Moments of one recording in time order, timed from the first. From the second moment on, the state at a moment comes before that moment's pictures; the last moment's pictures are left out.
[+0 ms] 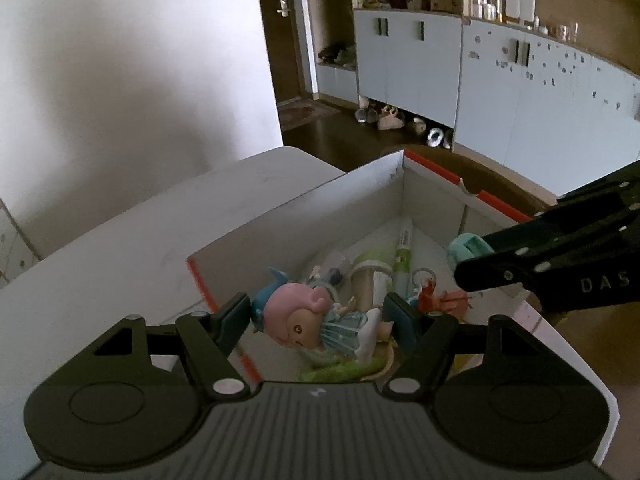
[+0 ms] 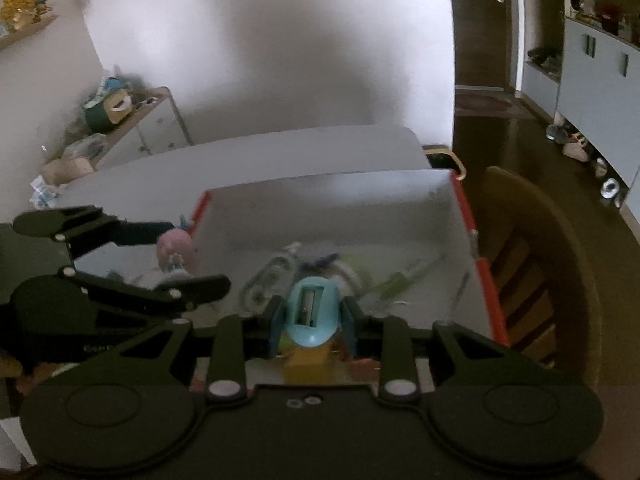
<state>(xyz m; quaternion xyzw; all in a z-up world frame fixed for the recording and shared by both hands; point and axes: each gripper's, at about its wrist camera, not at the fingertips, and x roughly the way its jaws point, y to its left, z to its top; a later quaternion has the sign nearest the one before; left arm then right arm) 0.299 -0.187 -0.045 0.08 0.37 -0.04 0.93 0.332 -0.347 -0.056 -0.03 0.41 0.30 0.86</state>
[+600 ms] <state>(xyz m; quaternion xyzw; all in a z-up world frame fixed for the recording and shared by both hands) 0.373 -0.217 -0.087 0.11 0.43 -0.04 0.90 0.367 -0.339 -0.111 -0.11 0.43 0.29 0.85</state>
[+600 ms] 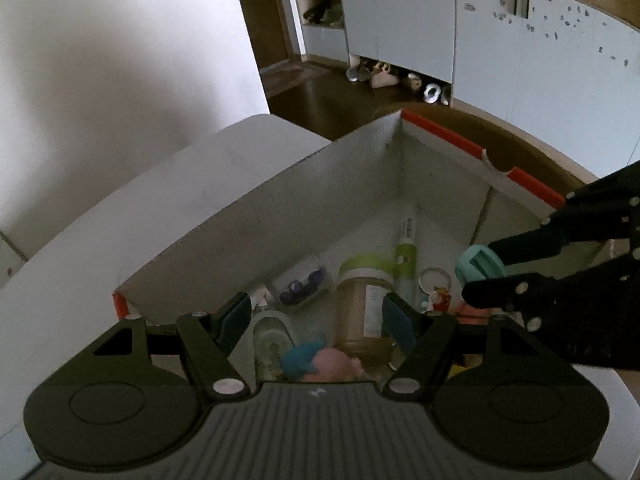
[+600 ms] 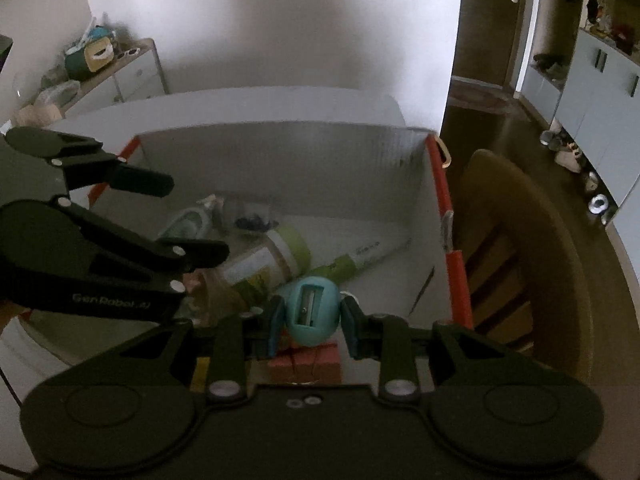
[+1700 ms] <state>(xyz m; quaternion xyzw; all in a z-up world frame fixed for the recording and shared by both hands) 0.316 -0.211 -0.064 0.02 0.41 -0.04 0.91 0.324 -0.356 -0.067 -0.08 0.40 0.30 0.86</state>
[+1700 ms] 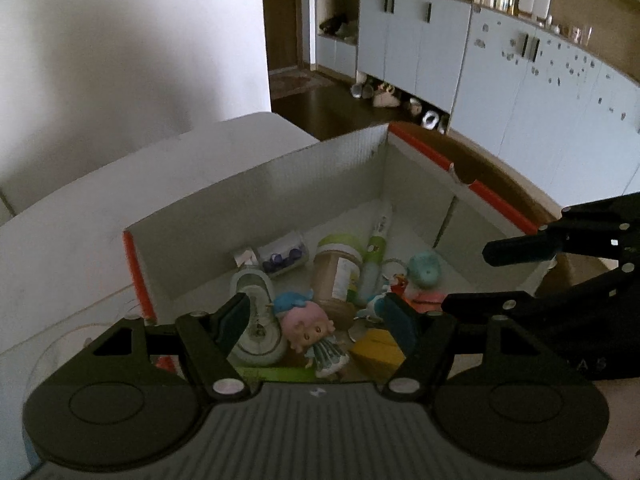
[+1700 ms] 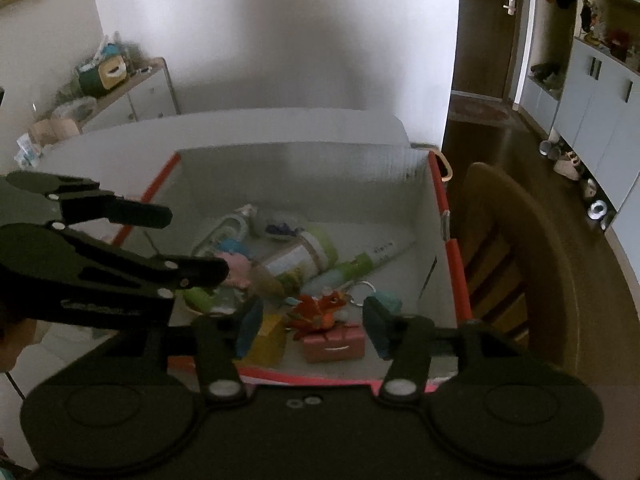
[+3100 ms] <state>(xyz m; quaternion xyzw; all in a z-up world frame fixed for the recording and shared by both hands) 0.191 -0.176 -0.006 -0.03 0.32 -0.04 0.94 0.210 -0.362 -0.015 0.04 0.28 0.30 0.91</state>
